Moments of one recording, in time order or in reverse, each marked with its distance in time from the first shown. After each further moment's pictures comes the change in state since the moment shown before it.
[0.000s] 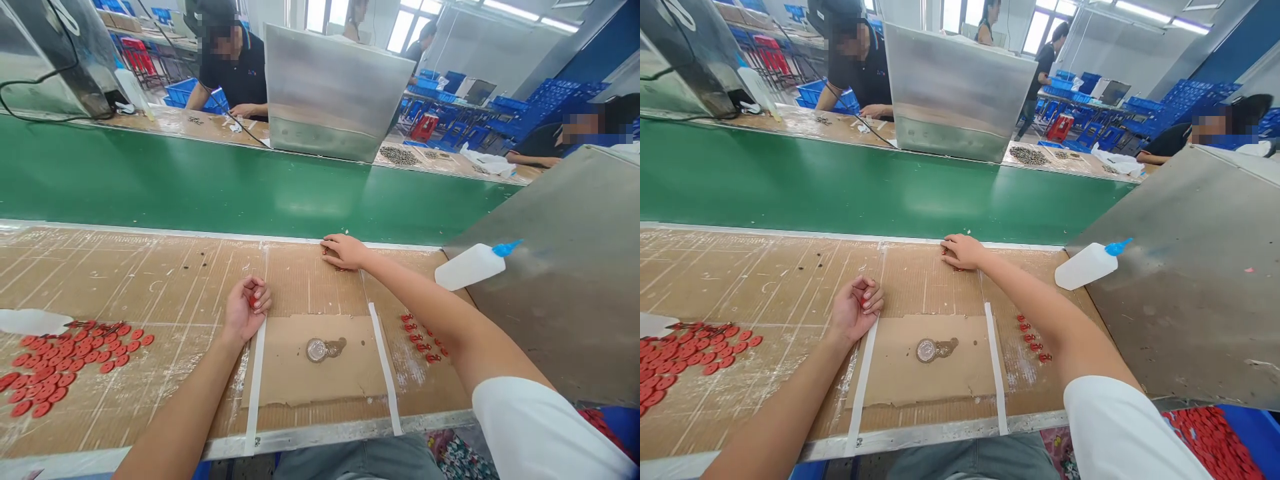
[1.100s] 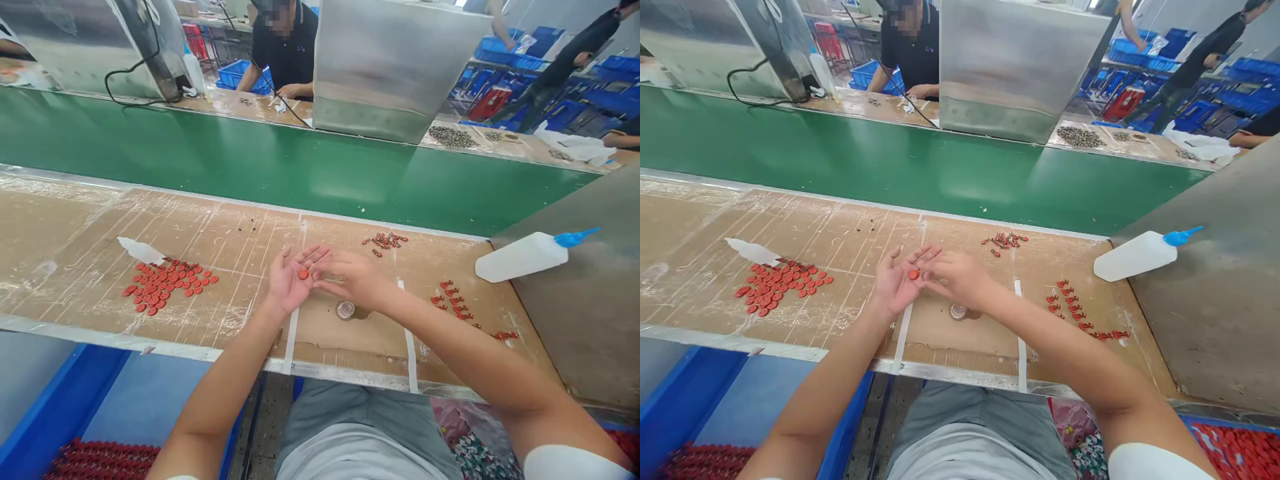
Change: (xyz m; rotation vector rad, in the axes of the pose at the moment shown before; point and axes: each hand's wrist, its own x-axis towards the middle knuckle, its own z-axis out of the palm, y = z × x) left_hand -0.056 0.003 0.040 -0.142 -0.054 -0.123; right_hand -0.040 -0.200 -0.049 0.398 0.299 -0.246
